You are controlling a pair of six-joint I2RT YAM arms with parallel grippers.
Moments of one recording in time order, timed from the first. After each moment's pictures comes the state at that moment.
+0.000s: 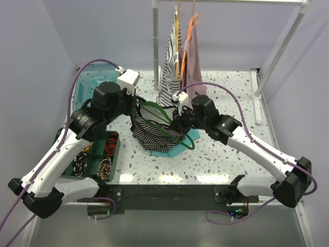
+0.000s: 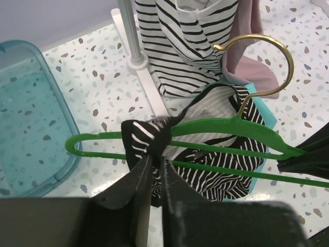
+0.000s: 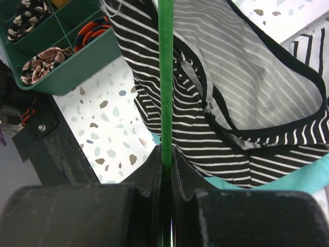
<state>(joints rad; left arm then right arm) -0.64 1.13 1.39 -0.70 -0.18 -0.07 0.77 1.24 1.11 -0.41 -0.25 0.10</state>
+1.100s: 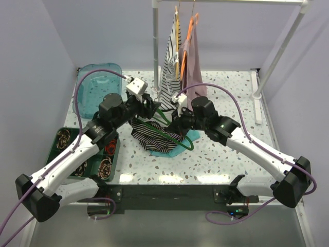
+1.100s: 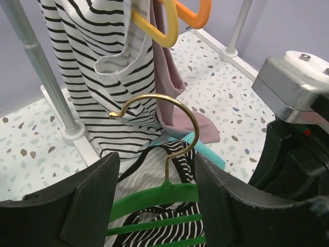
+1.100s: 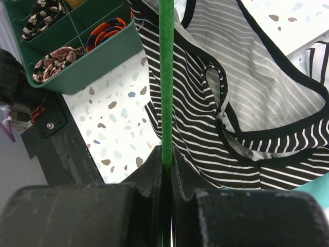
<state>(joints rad) -0.64 1.07 1.01 -0.05 0.08 -0.08 0.77 1.24 1.08 -0.35 -0.31 0.10</state>
